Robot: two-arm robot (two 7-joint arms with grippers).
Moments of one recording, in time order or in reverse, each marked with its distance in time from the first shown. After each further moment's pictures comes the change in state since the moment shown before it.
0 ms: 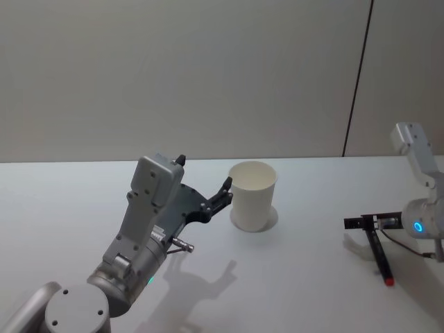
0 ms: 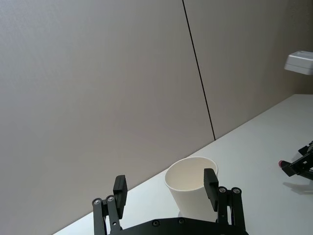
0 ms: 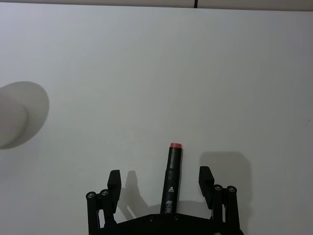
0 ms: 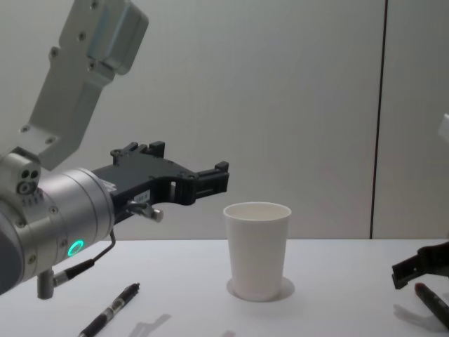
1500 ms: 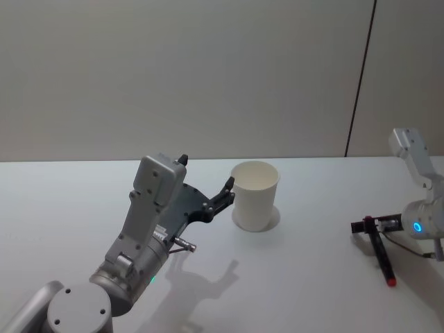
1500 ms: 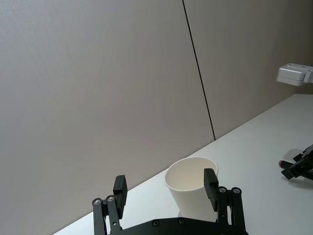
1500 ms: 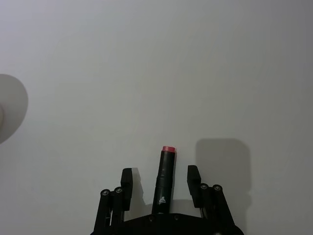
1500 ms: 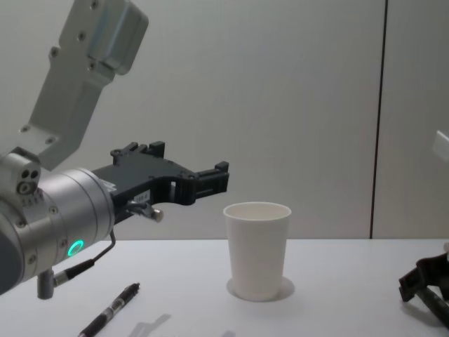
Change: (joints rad) left arm 0.000 0.000 0.000 0.000 0.000 0.000 0.000; right arm 0.060 -0.018 0.000 0.132 -0.072 -0.019 0.058
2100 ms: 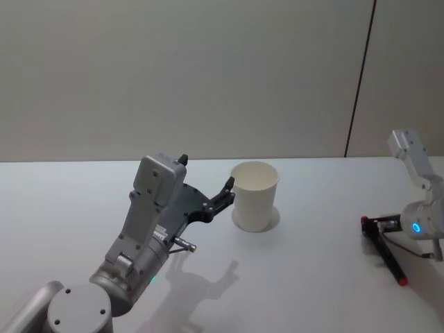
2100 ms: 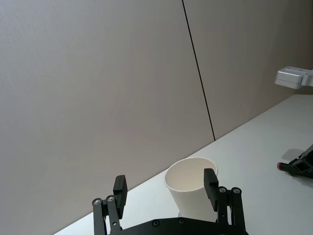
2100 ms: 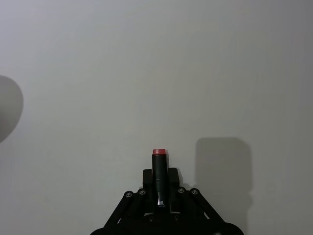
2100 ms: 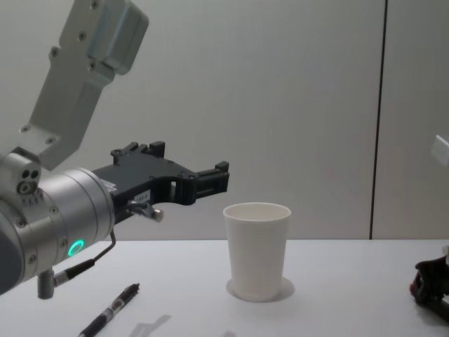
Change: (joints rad) left arm 0.000 0.000 0.000 0.000 0.000 0.000 0.000; right arm 0.014 -0.006 0.002 0.041 -0.014 -0.013 0.013
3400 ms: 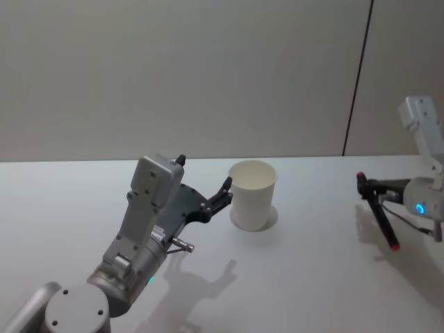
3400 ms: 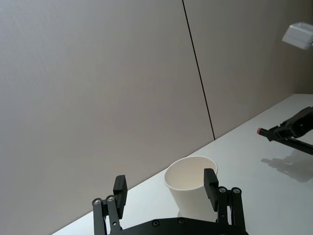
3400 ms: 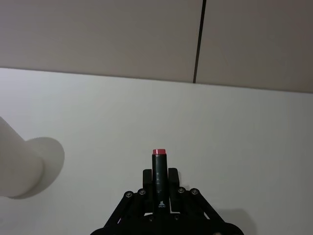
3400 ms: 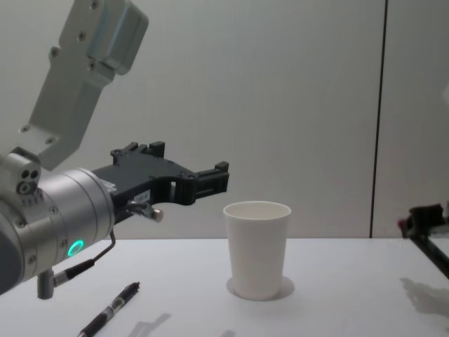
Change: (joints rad) left arm 0.000 0.000 0.000 0.000 0.000 0.000 0.000; right arm -0.055 0.016 0.029 -0.130 0.013 -0.212 0.021
